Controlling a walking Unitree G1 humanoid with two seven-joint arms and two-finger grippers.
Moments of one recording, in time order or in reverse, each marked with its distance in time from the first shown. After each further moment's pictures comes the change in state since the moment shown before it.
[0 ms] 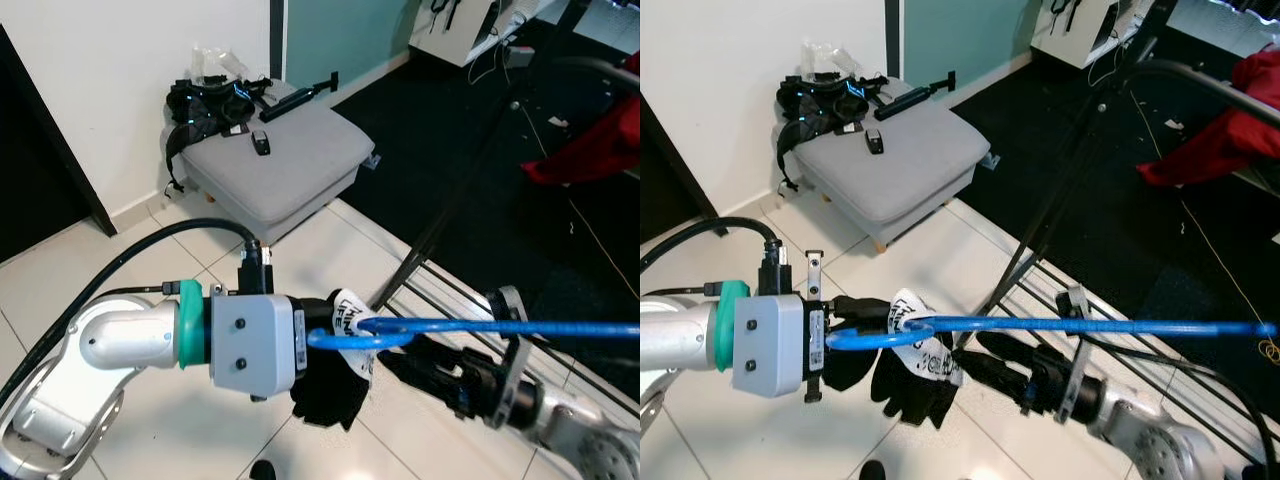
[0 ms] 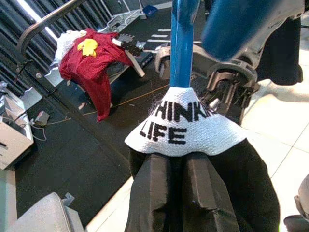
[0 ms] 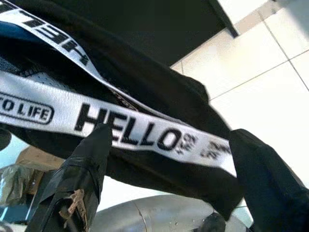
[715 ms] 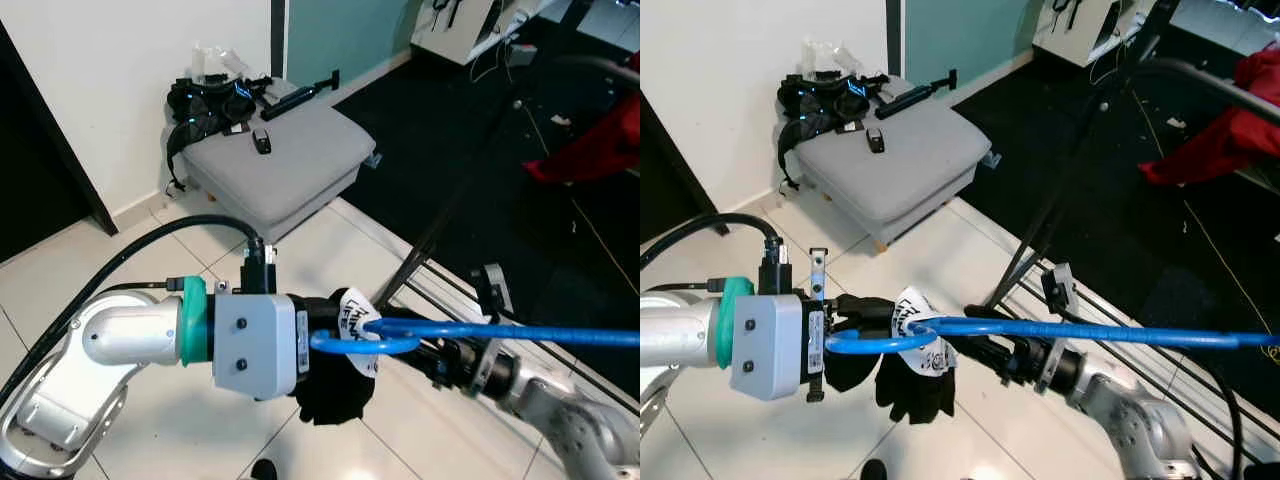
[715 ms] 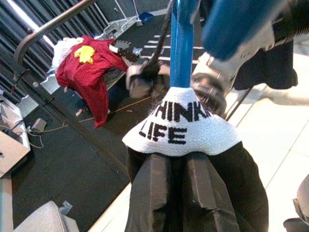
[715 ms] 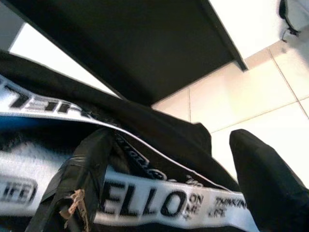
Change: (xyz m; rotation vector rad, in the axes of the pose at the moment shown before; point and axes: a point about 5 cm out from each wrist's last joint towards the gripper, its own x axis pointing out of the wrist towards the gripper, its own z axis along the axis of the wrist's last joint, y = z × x) left arm 0.003 0.000 0.004 0.001 -0.027 -0.011; right arm 0.051 -0.002 0.025 -0.072 -0.093 0.085
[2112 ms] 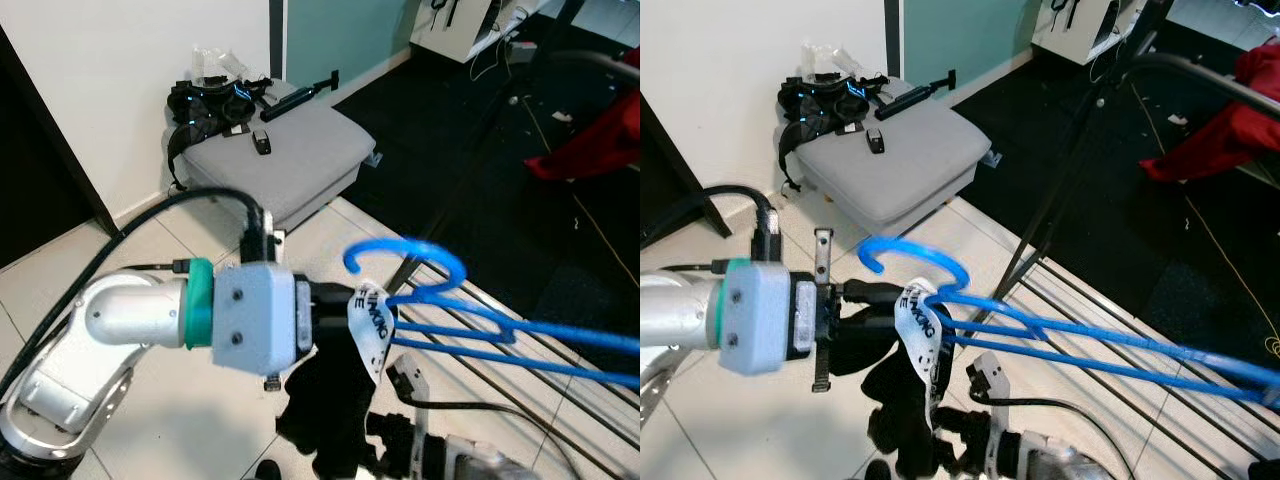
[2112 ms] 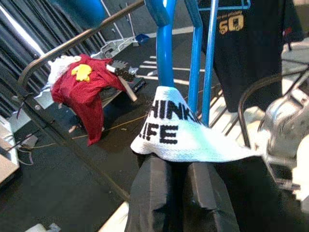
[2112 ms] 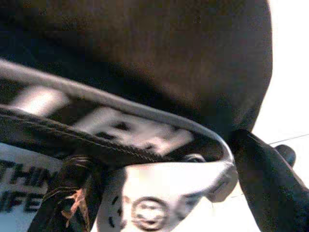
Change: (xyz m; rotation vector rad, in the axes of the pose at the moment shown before) left arm 0.002 0.016 0.015 -0.060 -0.107 -0.005; right arm -0.001 -0.007 -0.133 0.177 0.323 -0.223
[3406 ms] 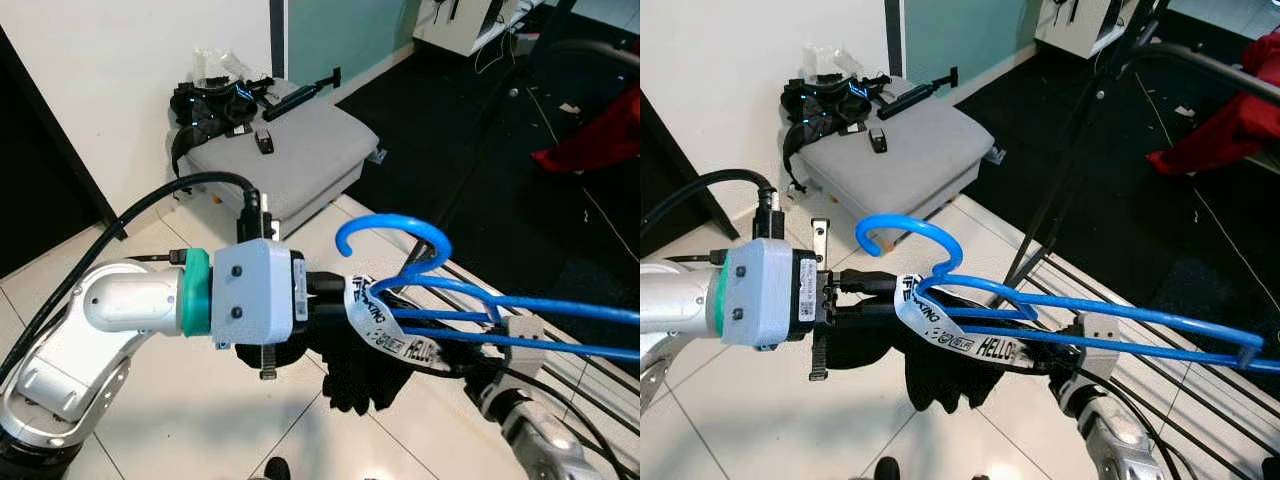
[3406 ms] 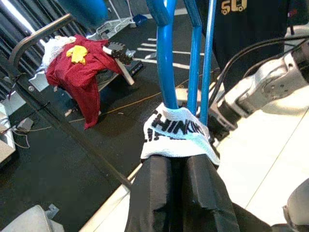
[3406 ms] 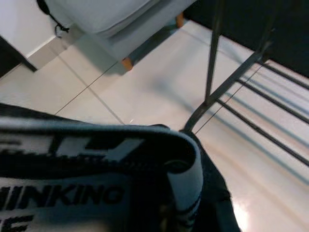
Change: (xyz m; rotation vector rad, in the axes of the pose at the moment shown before) left arm -0.001 0.004 -0.009 -0.002 0.061 0.006; right arm -0.088 -0.062 0.066 -0.242 -0.443 -0.778
